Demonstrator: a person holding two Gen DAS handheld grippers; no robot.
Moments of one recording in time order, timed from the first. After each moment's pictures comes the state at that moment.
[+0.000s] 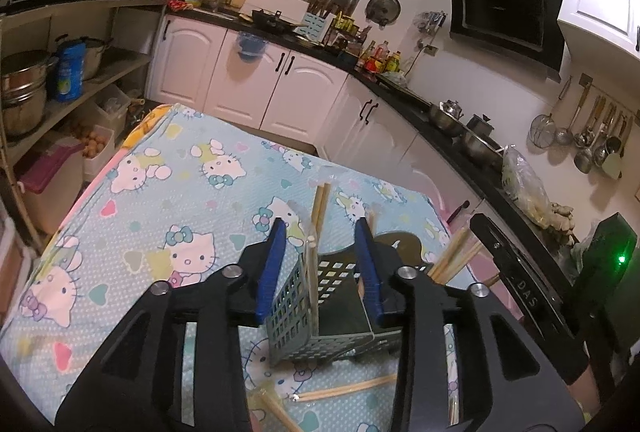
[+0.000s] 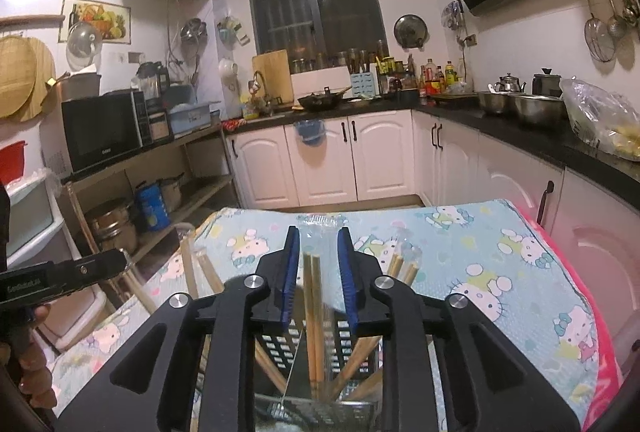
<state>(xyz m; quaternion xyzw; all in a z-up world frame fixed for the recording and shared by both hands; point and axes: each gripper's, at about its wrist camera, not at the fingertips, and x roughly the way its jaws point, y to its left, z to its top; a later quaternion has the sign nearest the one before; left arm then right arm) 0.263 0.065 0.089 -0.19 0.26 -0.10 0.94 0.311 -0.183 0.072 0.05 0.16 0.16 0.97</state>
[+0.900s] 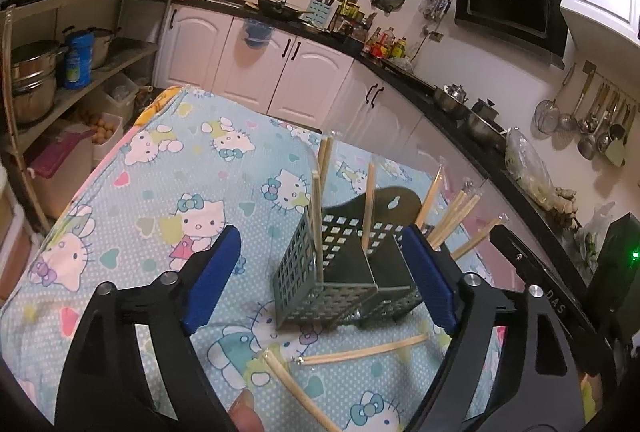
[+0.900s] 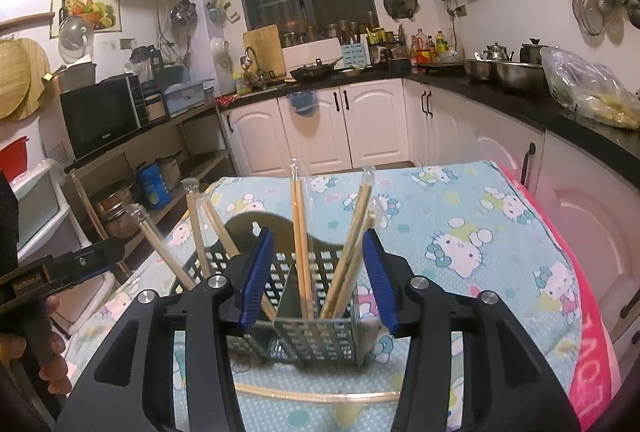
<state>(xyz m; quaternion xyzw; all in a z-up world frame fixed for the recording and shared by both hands) 0.235 0.060 0.075 -0.18 0.28 -0.09 0.94 0.269 -0.209 0.062 0.07 0.22 0.15 0.96</state>
